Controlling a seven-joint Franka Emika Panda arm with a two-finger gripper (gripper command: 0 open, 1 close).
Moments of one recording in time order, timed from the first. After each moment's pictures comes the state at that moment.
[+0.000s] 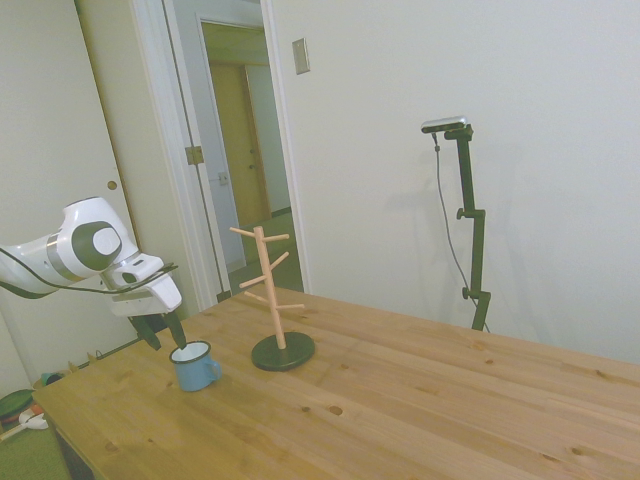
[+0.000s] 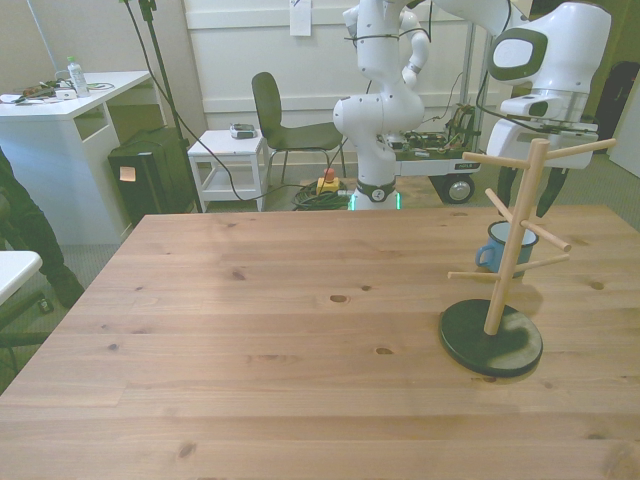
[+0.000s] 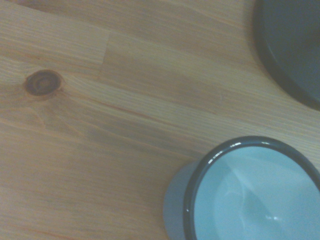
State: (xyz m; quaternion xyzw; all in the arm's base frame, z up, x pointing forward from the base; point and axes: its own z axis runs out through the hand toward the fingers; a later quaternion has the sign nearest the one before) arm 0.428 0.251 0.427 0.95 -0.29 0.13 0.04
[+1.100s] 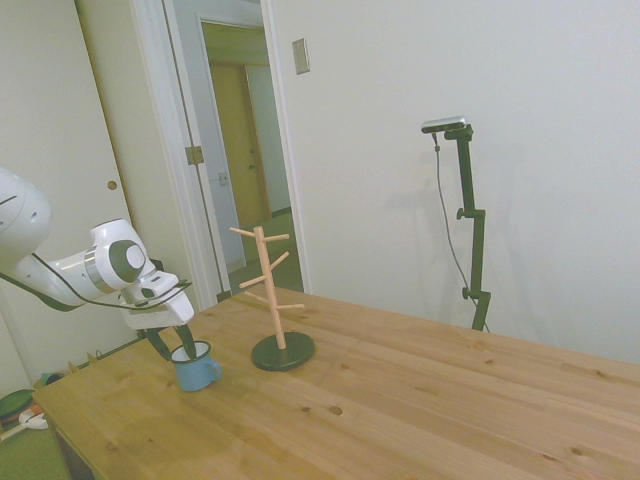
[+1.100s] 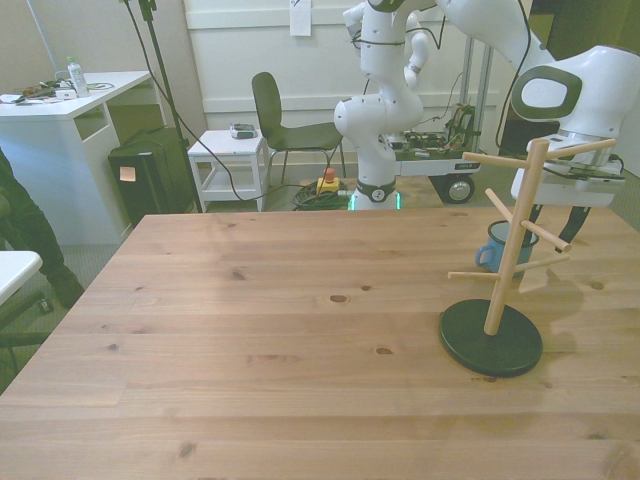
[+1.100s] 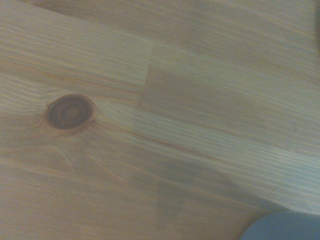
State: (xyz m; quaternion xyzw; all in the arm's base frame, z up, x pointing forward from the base) arm 0.467 0.290 0.375 0.95 -0.28 0.12 0.05
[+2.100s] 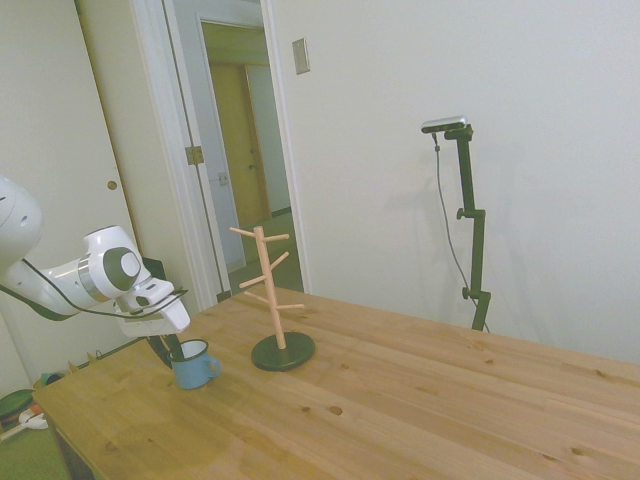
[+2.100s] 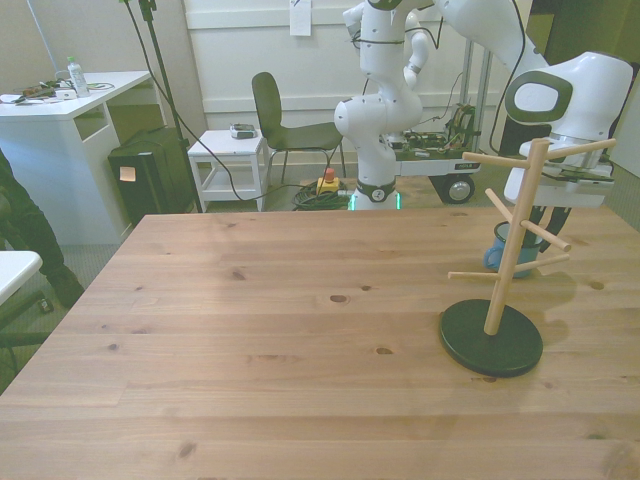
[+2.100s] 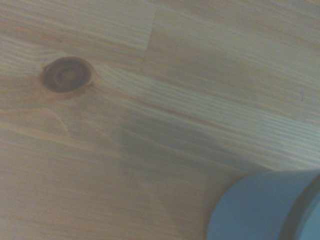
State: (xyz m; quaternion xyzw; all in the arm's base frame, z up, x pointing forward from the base) arm 0.447 0.277 0.366 0.95 -0.29 0.12 0.05
